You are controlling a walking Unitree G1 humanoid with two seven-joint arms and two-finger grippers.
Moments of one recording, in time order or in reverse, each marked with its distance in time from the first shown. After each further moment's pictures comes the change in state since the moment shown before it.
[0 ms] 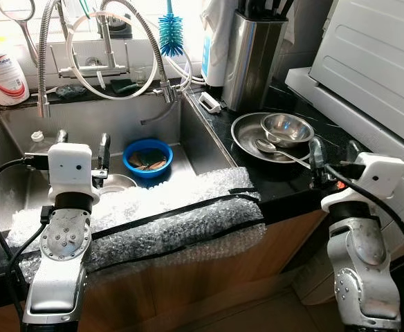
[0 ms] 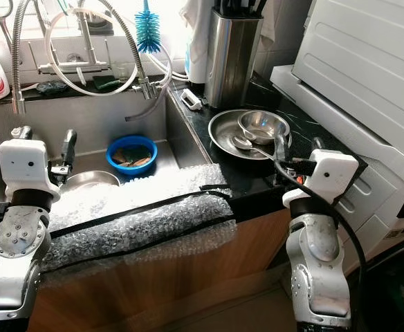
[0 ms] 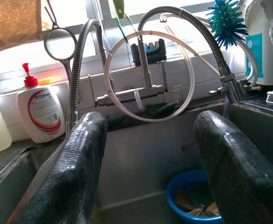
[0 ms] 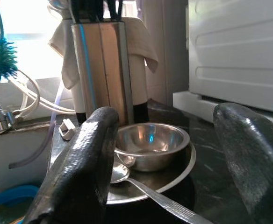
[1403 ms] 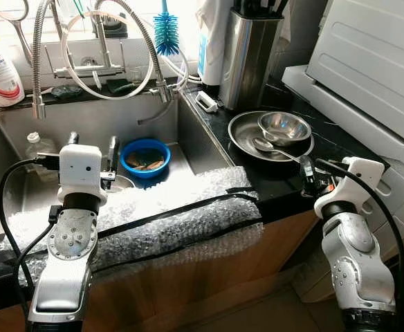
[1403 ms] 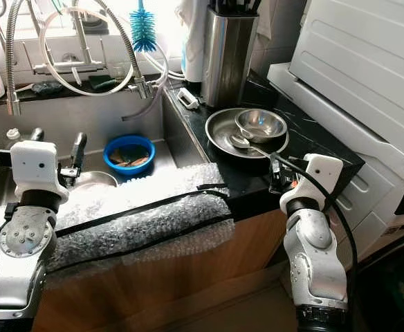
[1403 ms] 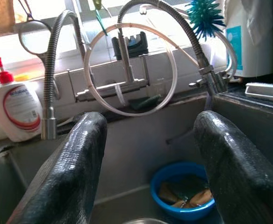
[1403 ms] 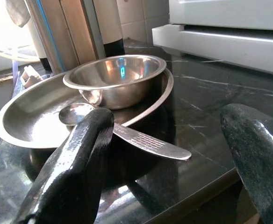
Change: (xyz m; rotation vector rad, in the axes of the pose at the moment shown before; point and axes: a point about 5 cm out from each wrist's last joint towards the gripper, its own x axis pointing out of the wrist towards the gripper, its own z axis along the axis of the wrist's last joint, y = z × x) left arm 0.000 -0.013 -0.005 -0.011 0.022 -0.047; right arm 0.010 -0.009 -0.036 0.032 0.272 -0.082
